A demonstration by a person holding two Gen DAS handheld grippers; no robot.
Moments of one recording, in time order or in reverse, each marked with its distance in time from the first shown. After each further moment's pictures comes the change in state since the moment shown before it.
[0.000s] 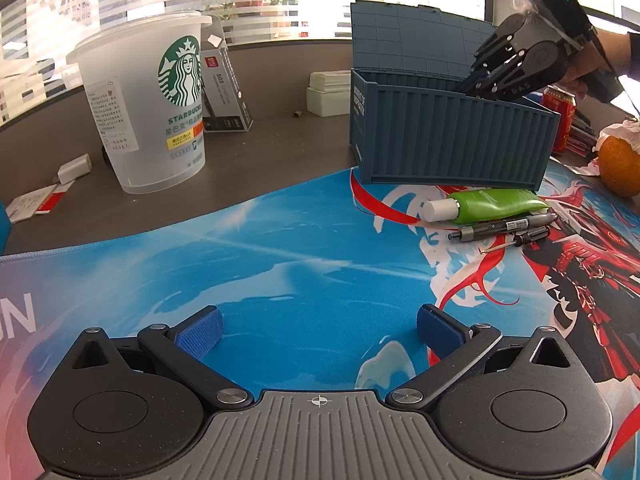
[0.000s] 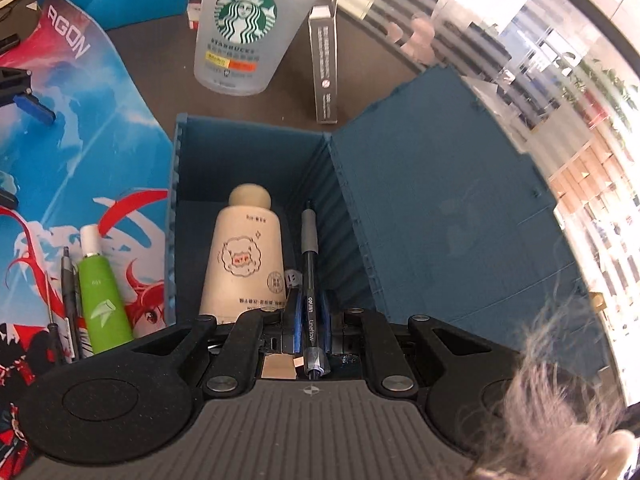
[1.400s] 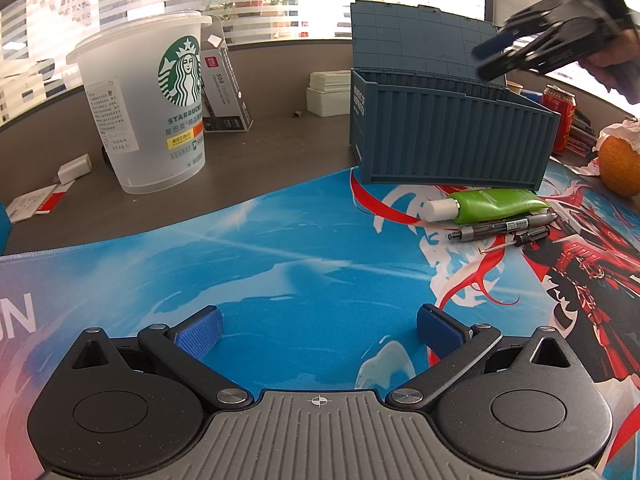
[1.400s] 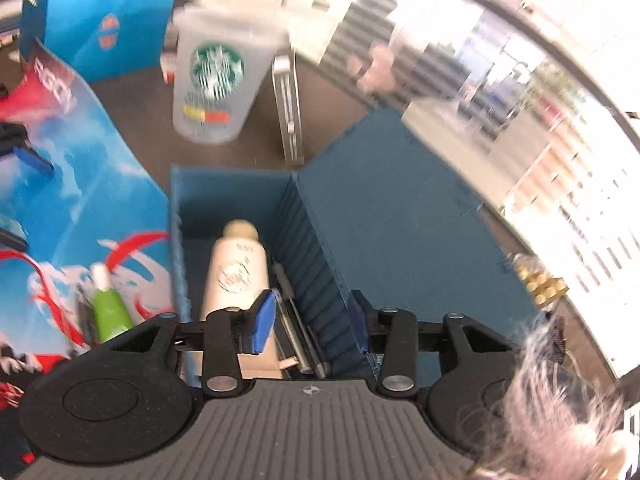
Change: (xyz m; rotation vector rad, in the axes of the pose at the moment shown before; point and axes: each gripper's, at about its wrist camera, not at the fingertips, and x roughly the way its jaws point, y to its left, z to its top) left arm 0.000 0.000 0.000 0.000 0.000 0.000; right arm -0.054 0.001 -0.008 0.110 -0.149 -0.069
